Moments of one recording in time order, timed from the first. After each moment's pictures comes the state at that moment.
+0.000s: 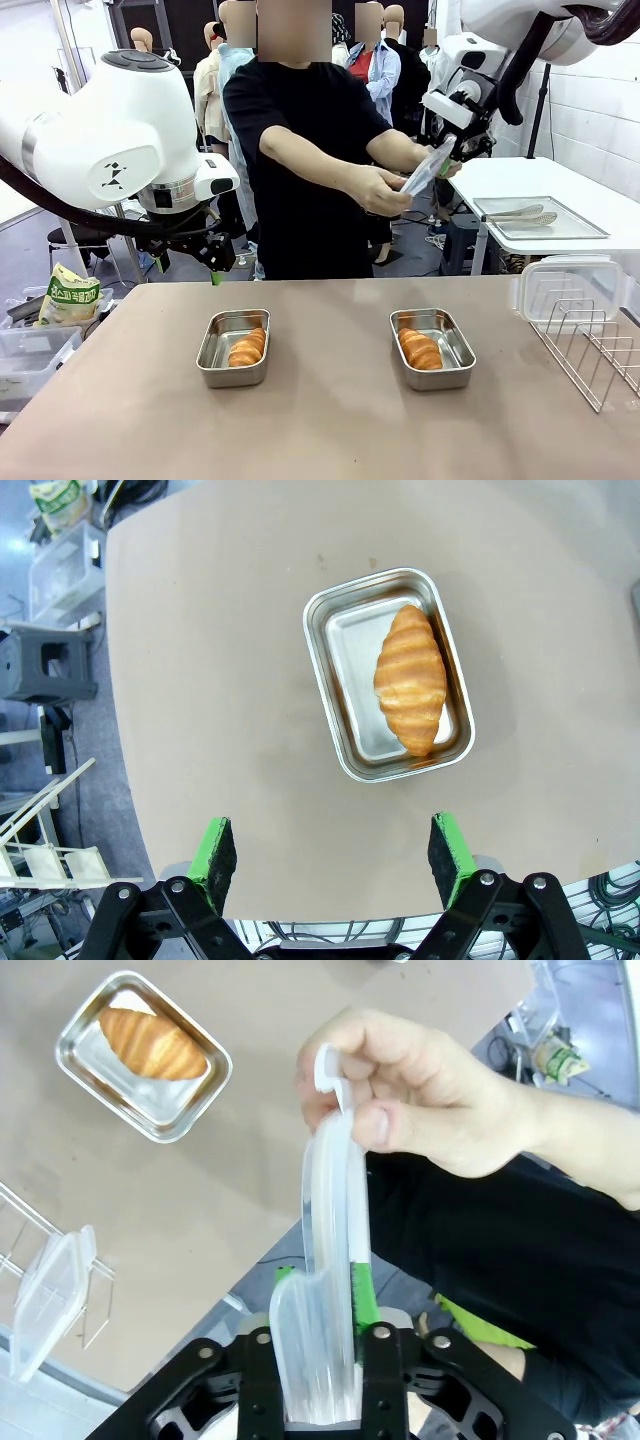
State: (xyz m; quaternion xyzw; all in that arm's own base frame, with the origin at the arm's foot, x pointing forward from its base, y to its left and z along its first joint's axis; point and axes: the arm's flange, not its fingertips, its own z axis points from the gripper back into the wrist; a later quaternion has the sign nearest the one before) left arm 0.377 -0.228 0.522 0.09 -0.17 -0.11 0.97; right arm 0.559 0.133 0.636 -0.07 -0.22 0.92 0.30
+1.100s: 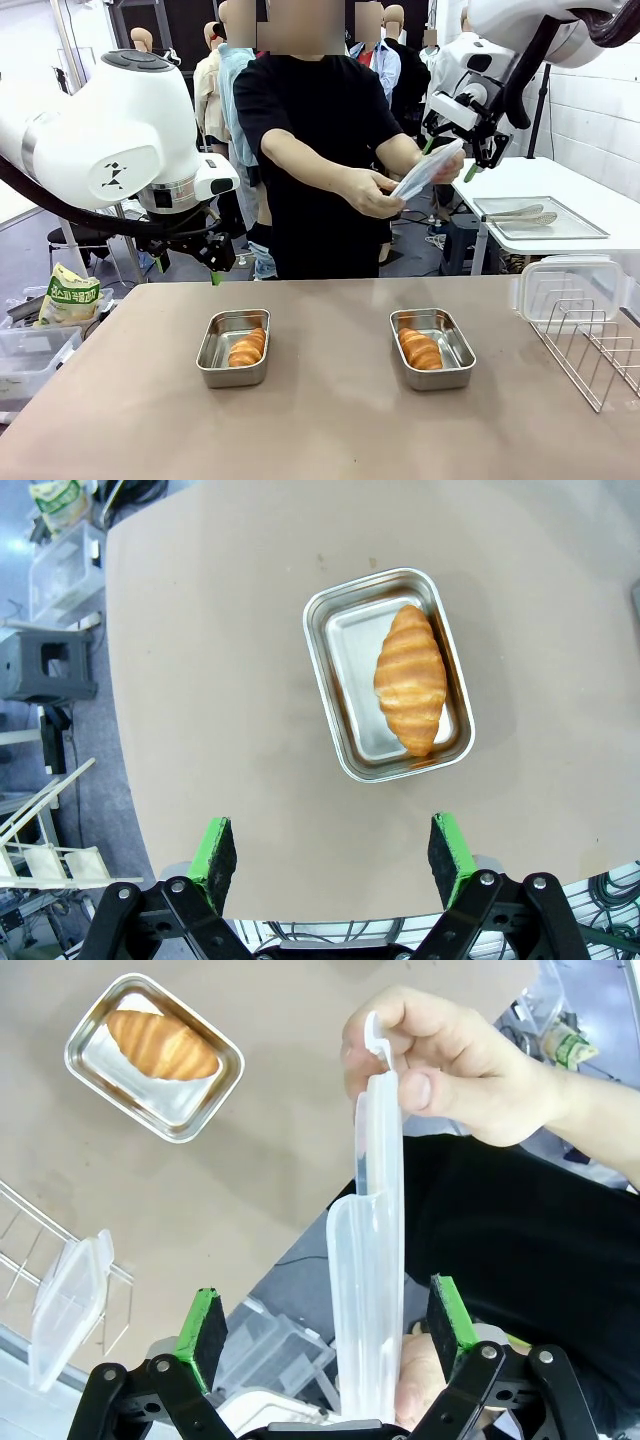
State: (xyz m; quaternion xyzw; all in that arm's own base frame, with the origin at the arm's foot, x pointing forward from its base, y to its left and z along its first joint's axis) left arm 0.377 -0.228 0.522 0.09 -0.17 -0.11 0.97; right arm 0.562 0.120 0.628 -0.06 -0.22 0.92 0.33
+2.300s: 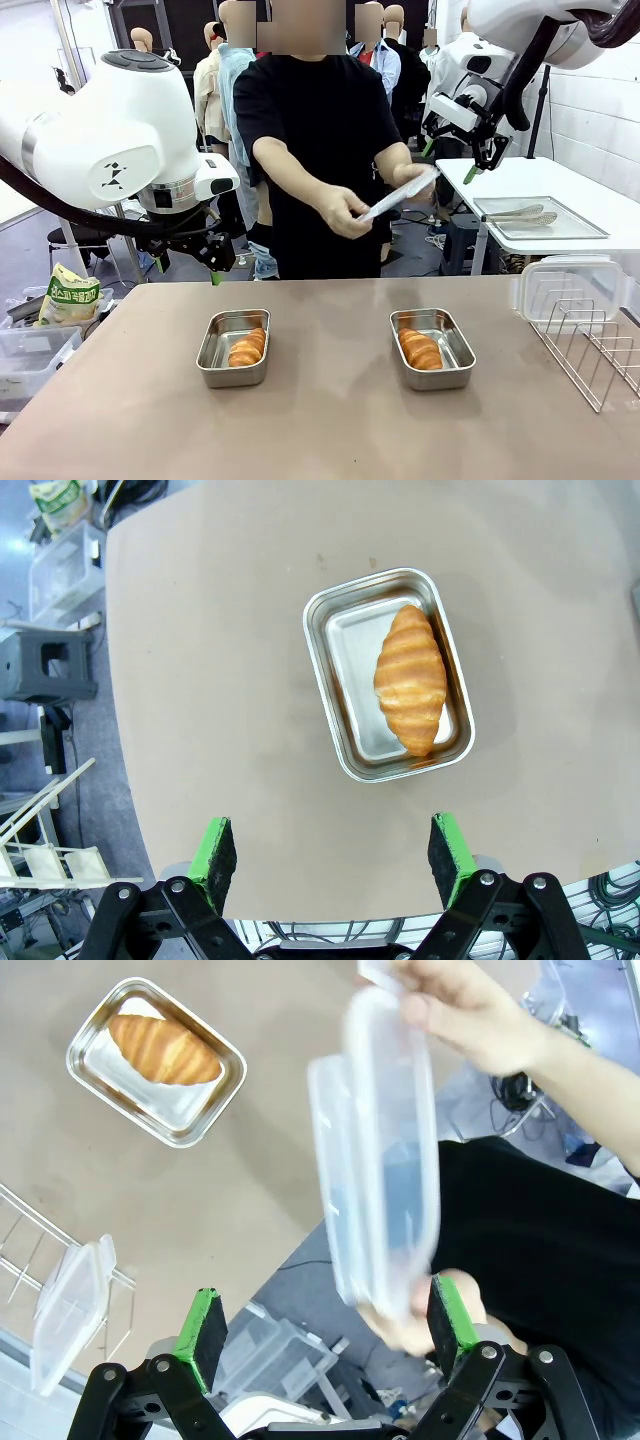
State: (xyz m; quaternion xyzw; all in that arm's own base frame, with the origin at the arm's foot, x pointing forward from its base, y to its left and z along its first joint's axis) left arm 0.377 -0.228 0.522 0.09 -0.17 -0.11 0.97; right arm 0.562 0.121 0.626 -0.06 -0.22 0.92 0.33
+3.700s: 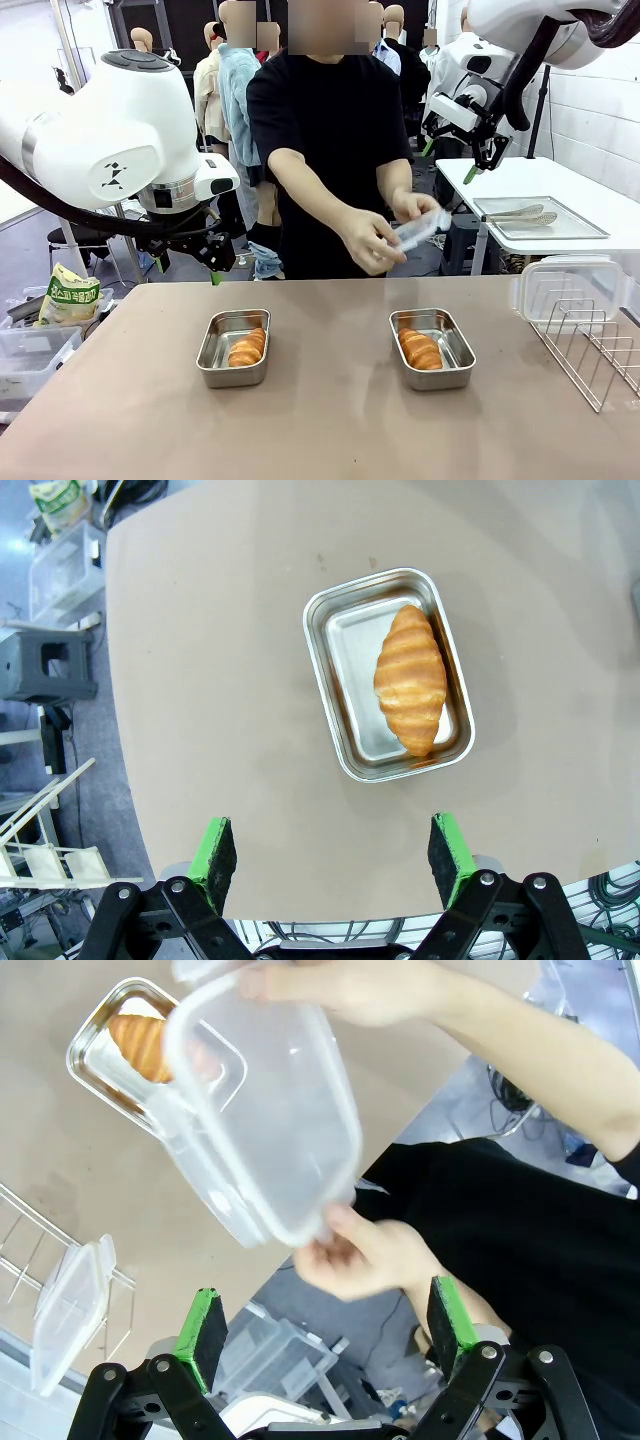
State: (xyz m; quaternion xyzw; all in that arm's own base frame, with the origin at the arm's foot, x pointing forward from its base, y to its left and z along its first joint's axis) left arm 0.377 -0.228 0.522 0.09 -0.17 -0.11 0.97; right arm 0.562 0.121 0.626 -0.06 -0.22 0.92 0.33
